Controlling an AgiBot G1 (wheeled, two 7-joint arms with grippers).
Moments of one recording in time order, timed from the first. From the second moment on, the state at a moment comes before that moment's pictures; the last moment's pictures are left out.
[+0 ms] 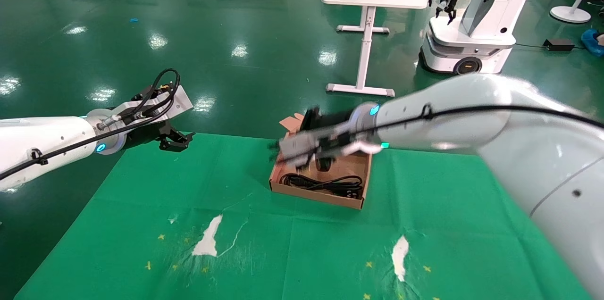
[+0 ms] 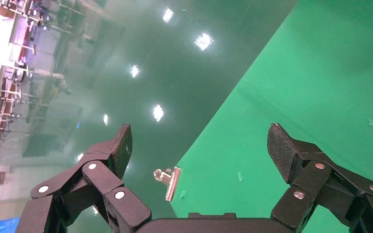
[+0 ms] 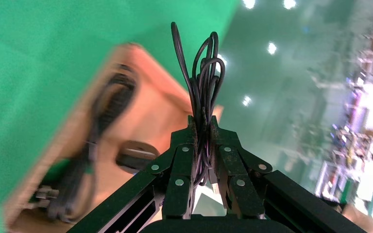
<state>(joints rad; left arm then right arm) -1.73 1.02 1.25 -0.69 1.80 0.46 -0.49 1.80 -1.37 -1.05 0.60 -1.73 -0.85 -0.33</state>
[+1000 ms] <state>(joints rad) -1.73 1.02 1.25 -0.67 1.77 0.47 -0.45 1.78 -1.37 -1.22 0.49 -1.64 -0.75 -0.33</state>
